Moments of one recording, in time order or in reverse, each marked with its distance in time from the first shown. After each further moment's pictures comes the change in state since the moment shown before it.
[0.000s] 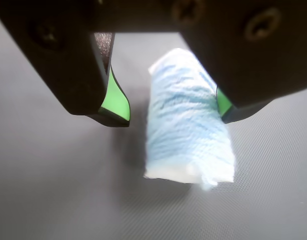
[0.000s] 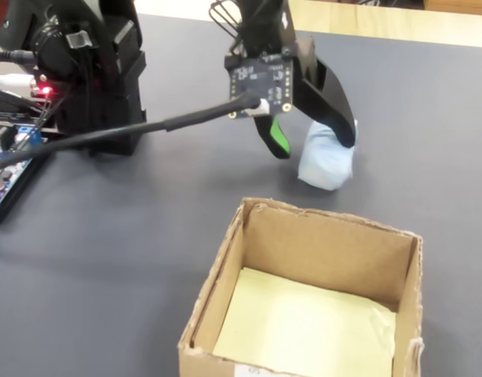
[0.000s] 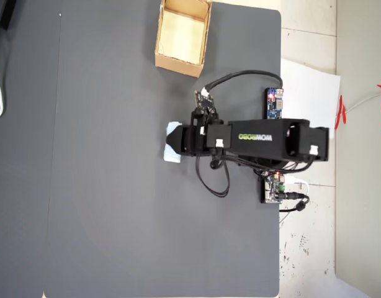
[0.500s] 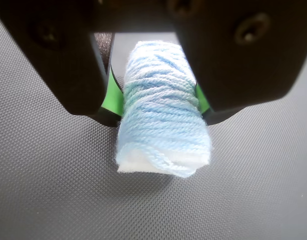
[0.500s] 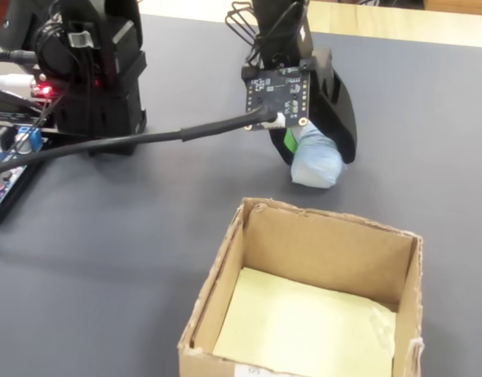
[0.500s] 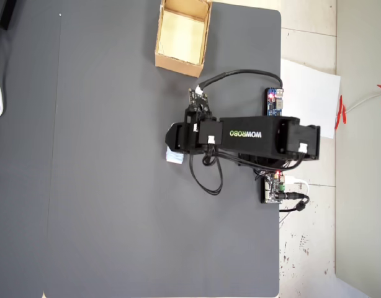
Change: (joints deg) arm 2.4 -3.2 -0.2 -3.2 -0.2
